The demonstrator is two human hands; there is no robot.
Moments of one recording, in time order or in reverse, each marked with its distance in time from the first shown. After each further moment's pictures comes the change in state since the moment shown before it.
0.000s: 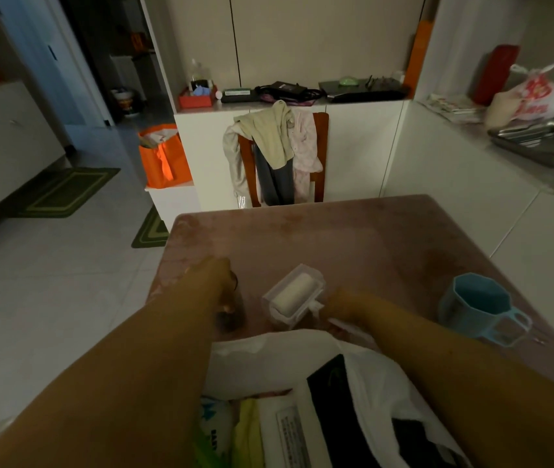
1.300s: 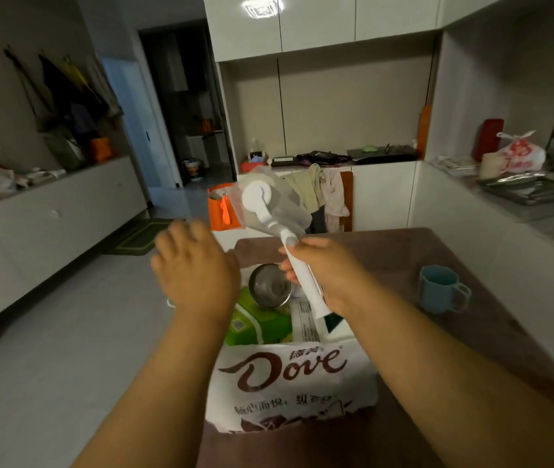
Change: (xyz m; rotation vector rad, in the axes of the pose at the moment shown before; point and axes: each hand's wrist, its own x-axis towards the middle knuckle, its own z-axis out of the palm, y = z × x) left_hand -0.355 -0.035 0.021 -0.132 1.214 -0.294; right_hand -0.350 -0.060 0.072 0.771 0.085 -0.597
